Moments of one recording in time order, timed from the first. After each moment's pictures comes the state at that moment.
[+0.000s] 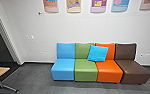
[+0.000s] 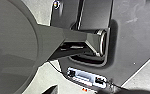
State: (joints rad) left arm 1.50 2.81 -2.42 0.04 0.06 -0.08; right arm -1.60 2.72 -2.12 0.10 0.00 -0.16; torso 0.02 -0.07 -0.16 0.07
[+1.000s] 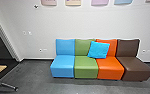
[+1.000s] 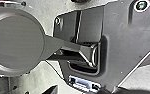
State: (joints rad) left arm 1.35 2.67 -2.28 -0.05 0.13 -0.08; right arm -1.57 2.39 -1.74 0.11 0.06 -0.15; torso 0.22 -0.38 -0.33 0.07
